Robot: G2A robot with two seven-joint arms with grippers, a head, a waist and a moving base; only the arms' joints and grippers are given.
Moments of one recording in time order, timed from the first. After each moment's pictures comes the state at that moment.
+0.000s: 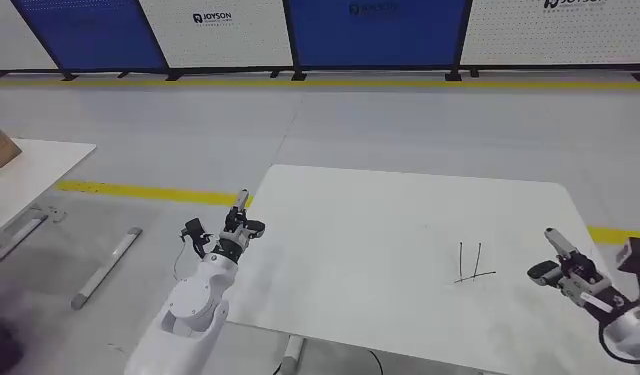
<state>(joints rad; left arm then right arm) 1.73 -1.15 -1.60 -1.80 -0.42 0.00 0.00 -1.58 -1.06 1.81 -1.76 0.32 0.19 0.84</state>
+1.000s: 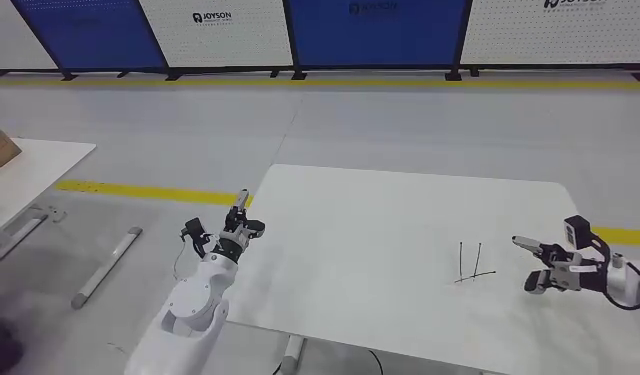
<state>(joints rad) 1.73 -1.15 -1.60 -1.80 -0.42 0.00 0.00 -1.06 -0.98 1.50 -1.16 0.04 0.26 1.39</state>
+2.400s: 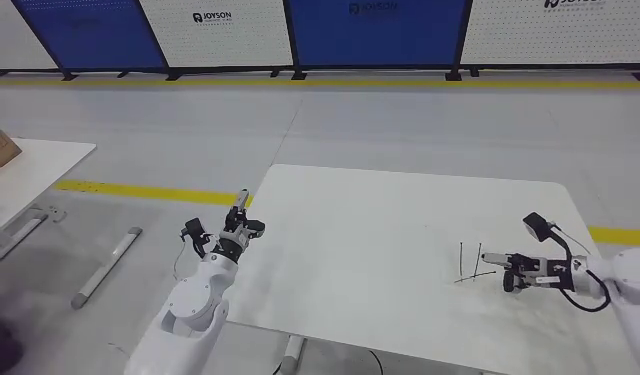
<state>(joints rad) 1.73 -1.15 -1.60 -1.80 -0.42 0.00 0.00 -0.95 -0.95 1.19 -1.05 0.08 -0.12 1.38</state>
